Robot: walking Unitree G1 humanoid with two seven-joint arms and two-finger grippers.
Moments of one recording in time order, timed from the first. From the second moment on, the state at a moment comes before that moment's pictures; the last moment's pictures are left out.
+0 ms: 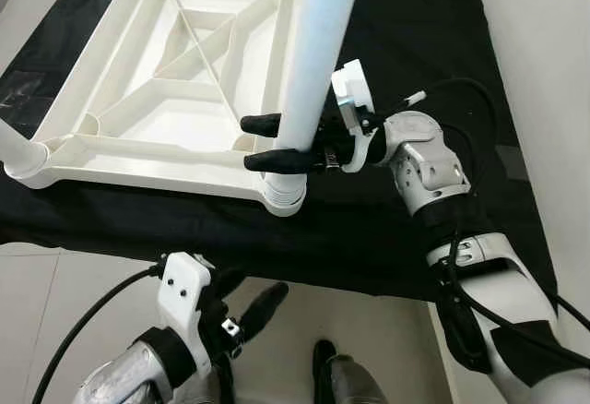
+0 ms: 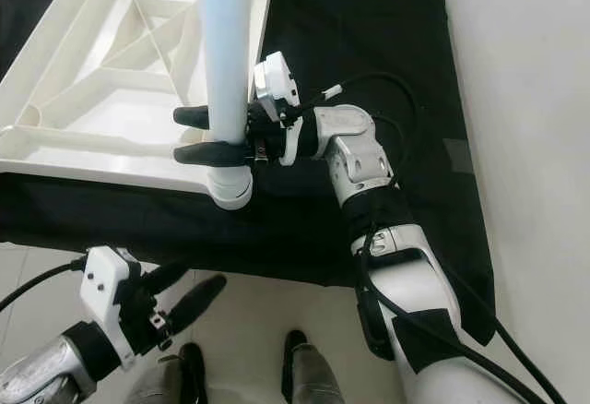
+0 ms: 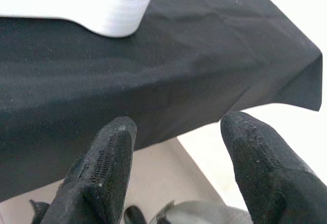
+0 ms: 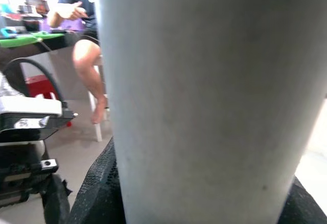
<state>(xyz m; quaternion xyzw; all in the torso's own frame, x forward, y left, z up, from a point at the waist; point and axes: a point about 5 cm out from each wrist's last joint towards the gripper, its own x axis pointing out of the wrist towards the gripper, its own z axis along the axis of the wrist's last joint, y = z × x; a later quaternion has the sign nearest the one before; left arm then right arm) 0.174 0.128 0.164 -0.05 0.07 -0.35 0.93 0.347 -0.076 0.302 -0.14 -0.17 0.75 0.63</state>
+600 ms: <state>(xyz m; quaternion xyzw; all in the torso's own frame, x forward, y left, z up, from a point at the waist) 0.141 0.124 0.169 -0.07 0.09 -0.35 0.93 0.329 -0.063 0.328 -0.28 -0.15 0.79 0.52</state>
